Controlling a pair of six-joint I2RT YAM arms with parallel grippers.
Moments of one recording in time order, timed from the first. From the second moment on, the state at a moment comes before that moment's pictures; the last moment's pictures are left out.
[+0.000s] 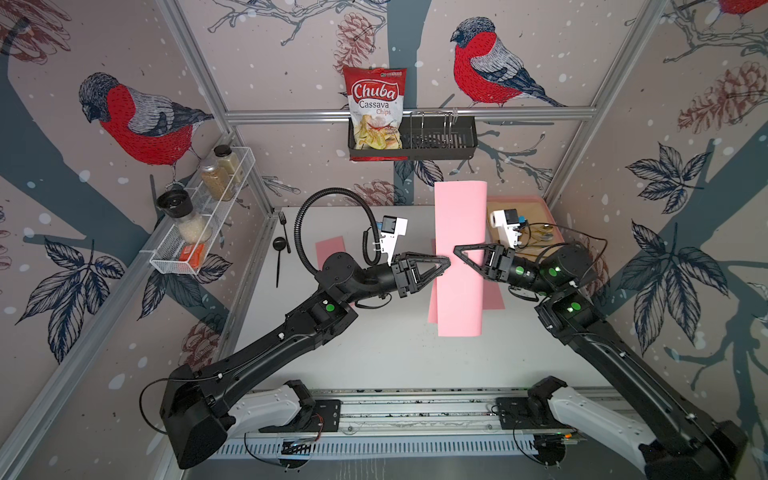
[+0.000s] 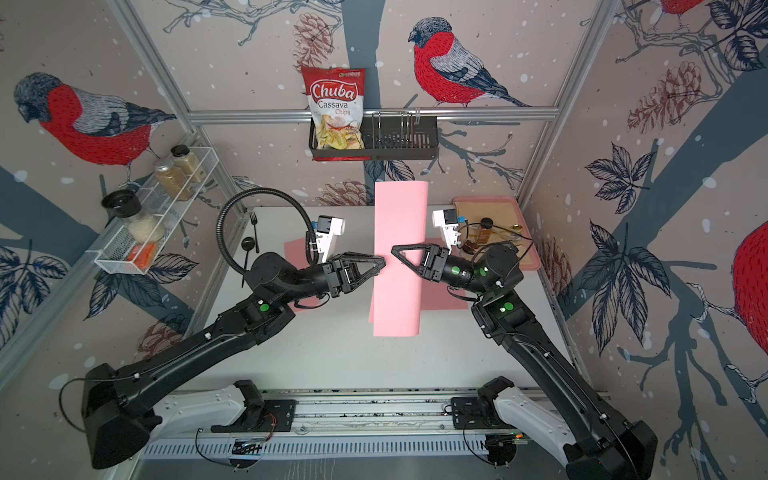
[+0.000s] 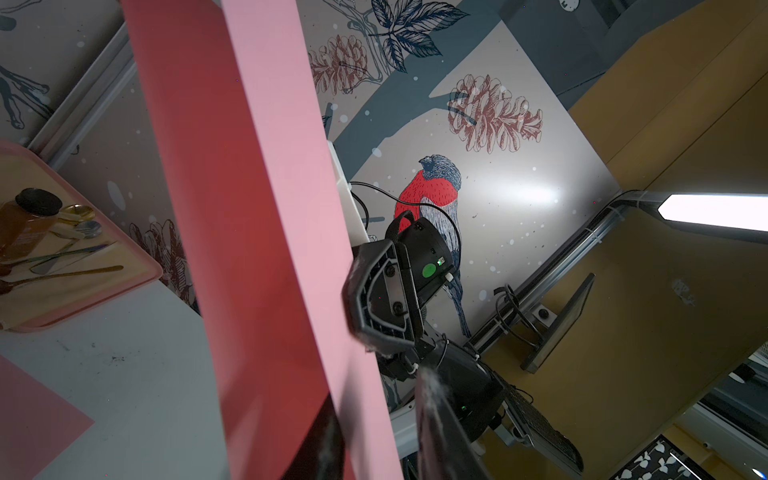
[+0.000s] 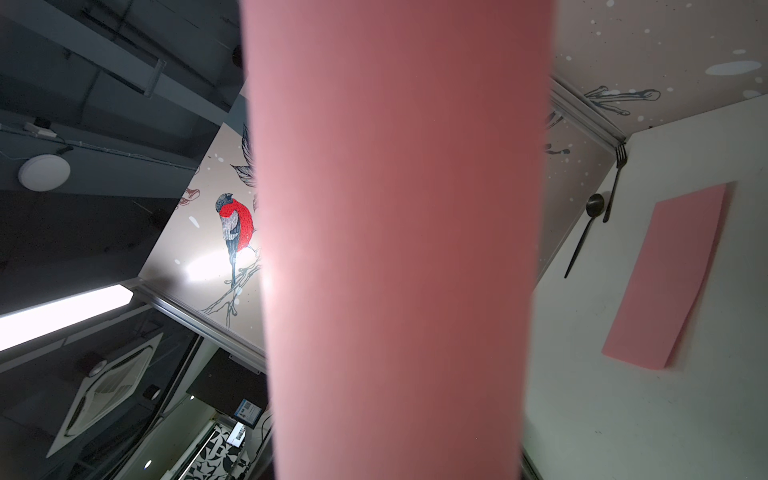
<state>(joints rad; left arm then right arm) -0.83 1.14 0.95 0.51 0.60 -0.97 0.52 0.93 0.88 0.30 -0.81 1.15</state>
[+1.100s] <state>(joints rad) -0.84 1.16 0.96 0.51 0.60 -0.97 0.50 0.92 0.94 0.17 -0.89 1.05</state>
